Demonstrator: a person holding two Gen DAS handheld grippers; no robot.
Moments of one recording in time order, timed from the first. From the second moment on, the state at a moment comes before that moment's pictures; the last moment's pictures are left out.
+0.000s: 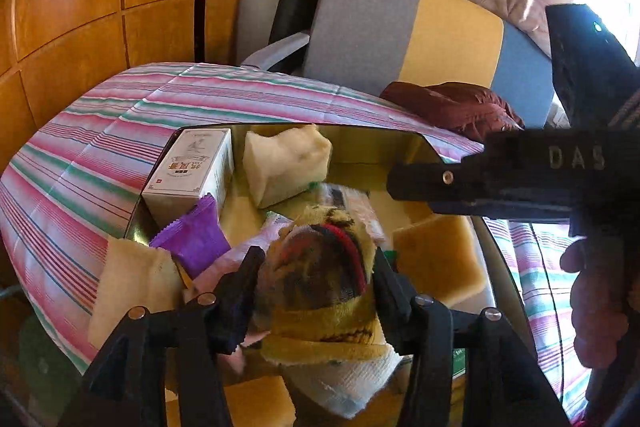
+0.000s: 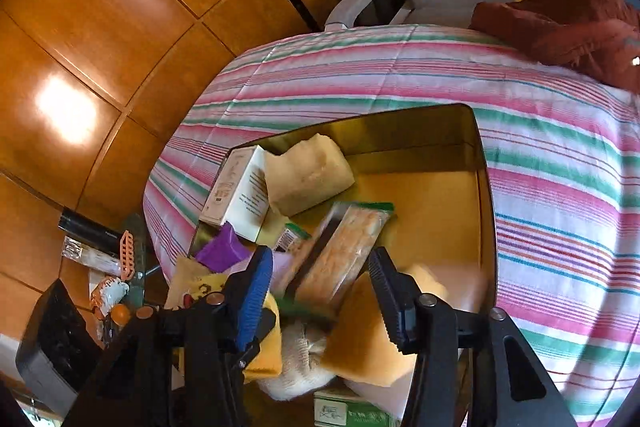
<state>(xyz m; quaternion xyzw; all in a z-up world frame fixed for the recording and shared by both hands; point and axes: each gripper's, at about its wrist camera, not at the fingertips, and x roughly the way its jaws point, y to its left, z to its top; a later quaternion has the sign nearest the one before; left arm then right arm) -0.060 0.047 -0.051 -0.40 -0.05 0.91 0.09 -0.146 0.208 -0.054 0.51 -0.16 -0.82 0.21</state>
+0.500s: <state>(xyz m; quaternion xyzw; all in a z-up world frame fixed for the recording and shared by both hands) -0.045 0.043 -0.023 -0.38 -0.04 0.92 0.06 -0.094 0.223 -0.035 0.45 -0.12 -0.87 0.16</state>
